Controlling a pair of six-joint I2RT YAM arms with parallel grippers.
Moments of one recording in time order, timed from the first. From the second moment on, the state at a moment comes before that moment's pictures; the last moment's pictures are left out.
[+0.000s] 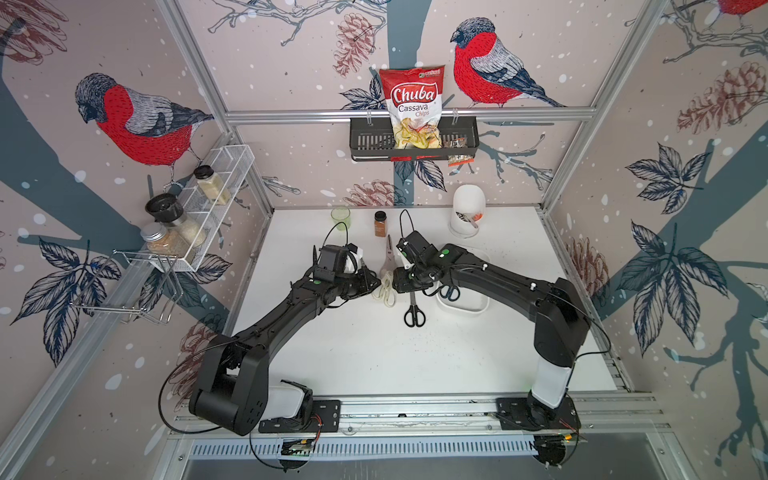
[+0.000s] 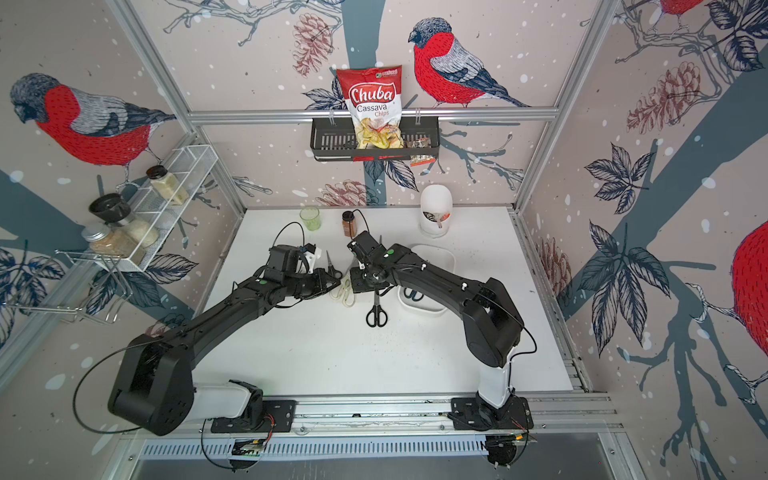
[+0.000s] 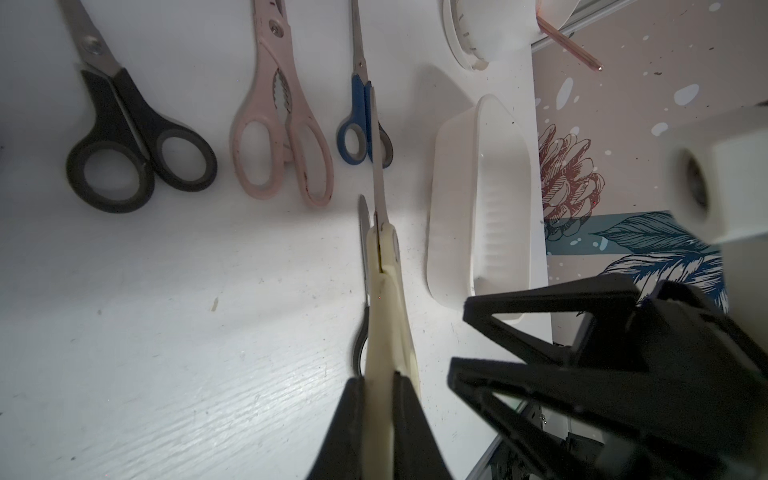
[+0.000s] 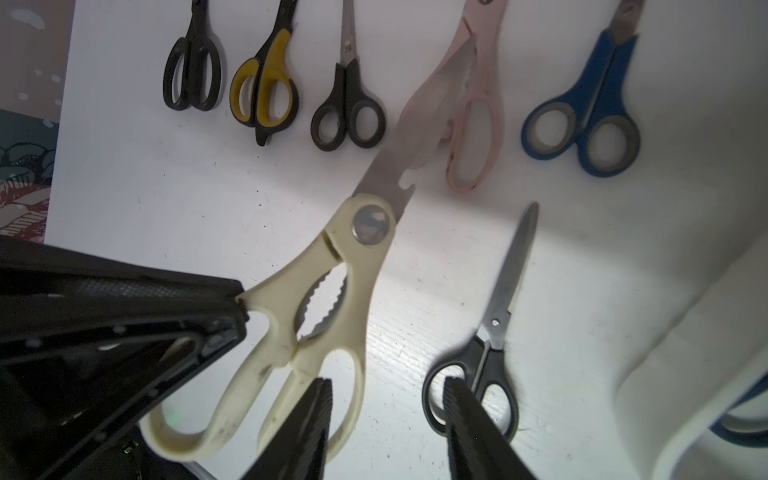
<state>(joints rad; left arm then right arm) -0.33 1.35 0.81 -0.25 0.53 -0.60 0.86 1.82 1.50 -0.72 -0.06 0.53</state>
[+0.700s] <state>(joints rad) -0.39 1.23 0.43 -0.01 0.52 -0.77 0.67 1.65 1.29 -0.65 -0.09 0.57</state>
